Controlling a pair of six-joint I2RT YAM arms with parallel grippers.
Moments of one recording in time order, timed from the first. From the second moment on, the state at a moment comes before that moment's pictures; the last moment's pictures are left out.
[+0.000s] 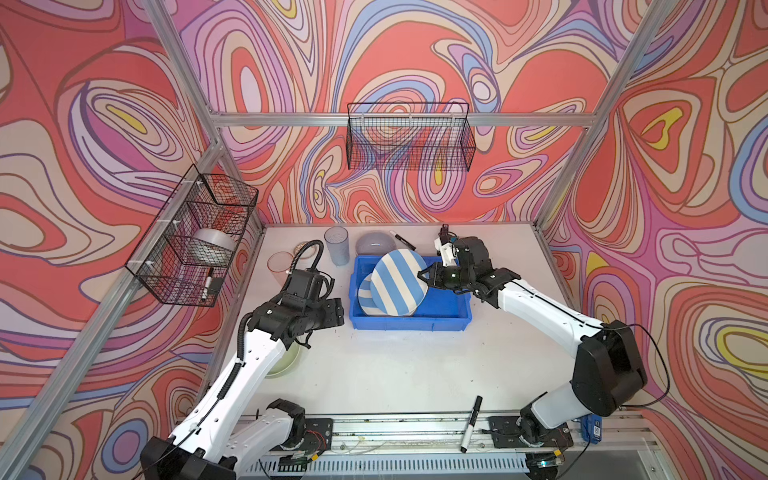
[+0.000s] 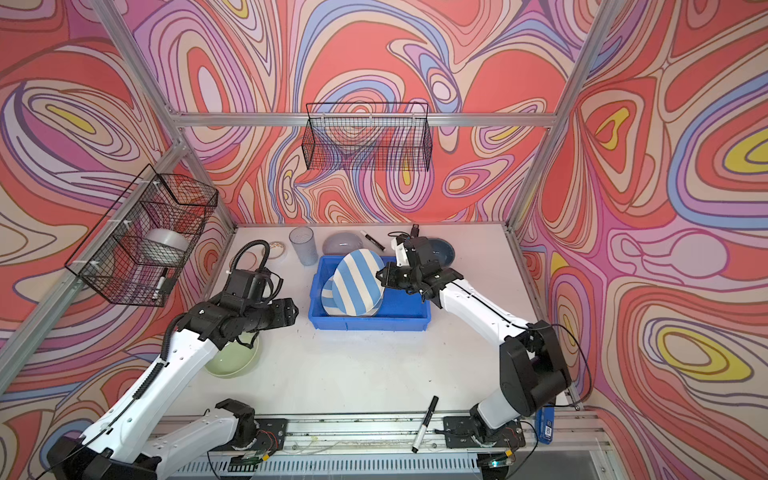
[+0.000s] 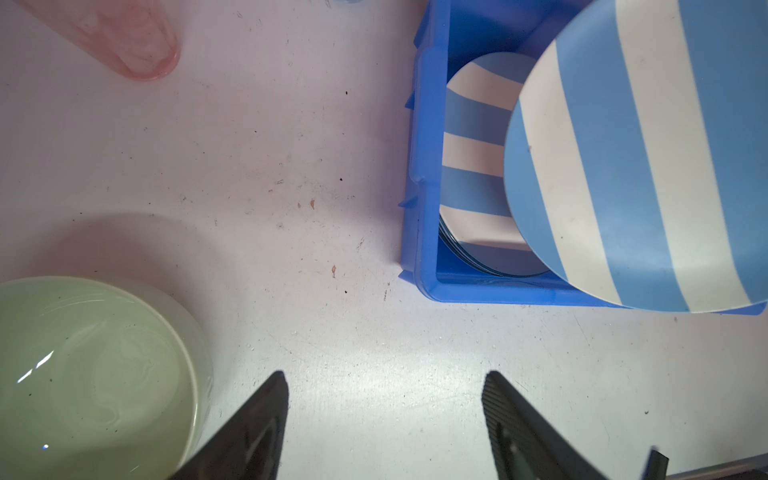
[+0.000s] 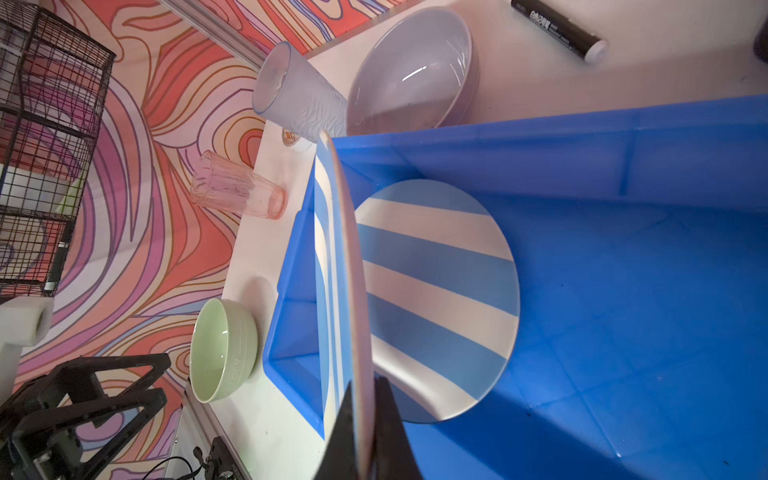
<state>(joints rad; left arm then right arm) -0.33 1.02 0.98 -0.92 0.00 -0.48 0.47 1.56 1.16 -0.23 -0.40 0.61</state>
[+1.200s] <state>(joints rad) -0.33 1.04 0.91 -0.77 0.00 -0.52 0.47 1.74 1.16 -0.16 -0.48 0.61</state>
